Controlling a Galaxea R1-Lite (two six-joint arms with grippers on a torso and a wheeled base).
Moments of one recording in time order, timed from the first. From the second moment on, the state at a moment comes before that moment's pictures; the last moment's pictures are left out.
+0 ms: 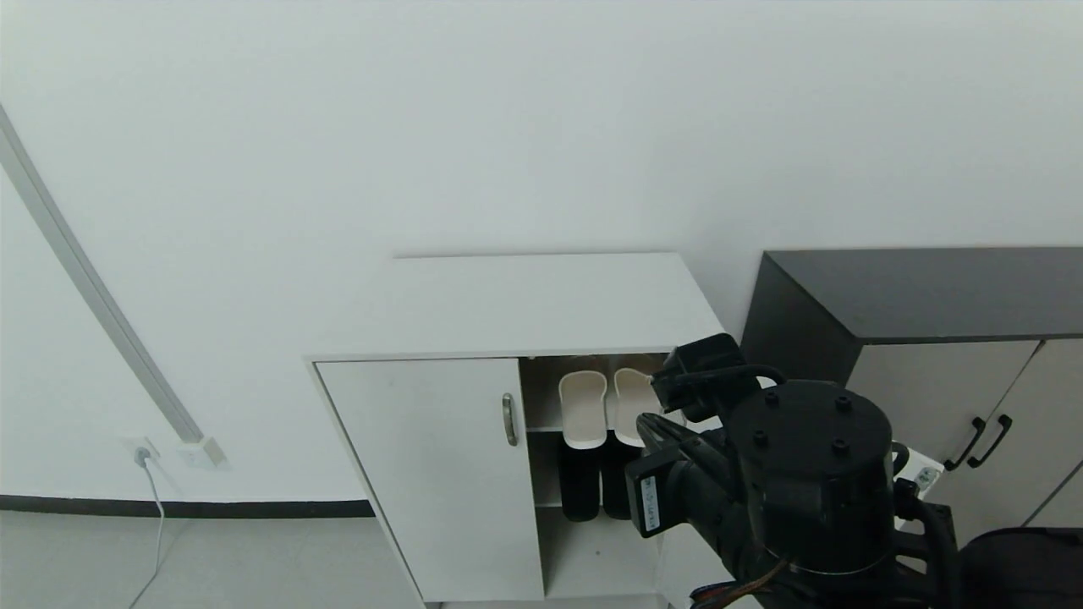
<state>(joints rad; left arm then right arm) 0.00 0.00 0.00 0.00 0.00 0.01 1.05 1.73 -0.78 -0.68 -0.65 0.15</state>
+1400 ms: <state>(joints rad) 0.00 0.00 0.00 0.00 0.00 0.01 1.03 1.75 -0.74 -0.72 -0.65 0.13</state>
